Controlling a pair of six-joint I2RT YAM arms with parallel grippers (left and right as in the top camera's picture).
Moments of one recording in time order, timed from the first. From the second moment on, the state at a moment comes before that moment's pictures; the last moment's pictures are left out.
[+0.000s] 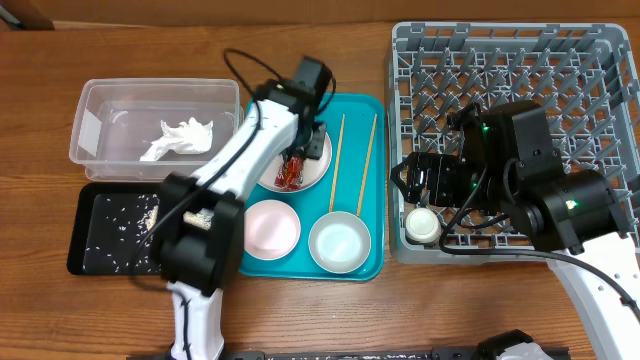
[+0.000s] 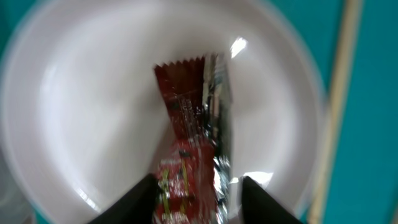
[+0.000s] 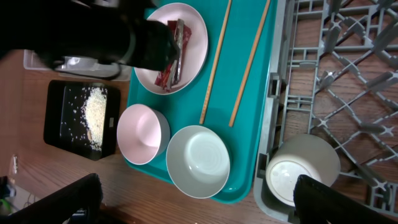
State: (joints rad) left arm -0.41 2.11 1.68 -0.95 -0.10 -0.27; right arm 0.32 1.22 1.35 -1.11 -0.33 0.41
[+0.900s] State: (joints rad) left arm -0.02 1.94 1.88 -1.18 -0.13 -0.25; right arm 0.32 1.22 1.35 -1.11 -0.33 0.41
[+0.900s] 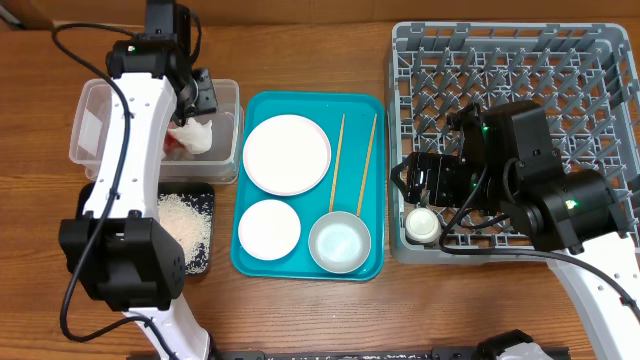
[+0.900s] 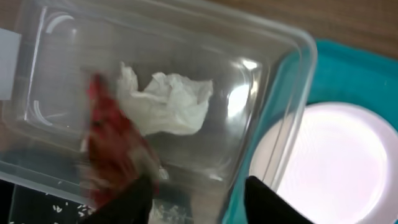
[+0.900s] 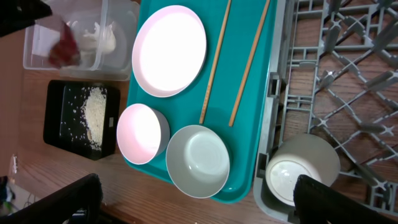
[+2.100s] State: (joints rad) left arm -0.32 1.32 1.78 -1.10 0.04 -0.16; right arm 0.32 1.22 1.35 -1.05 -0.32 0.41
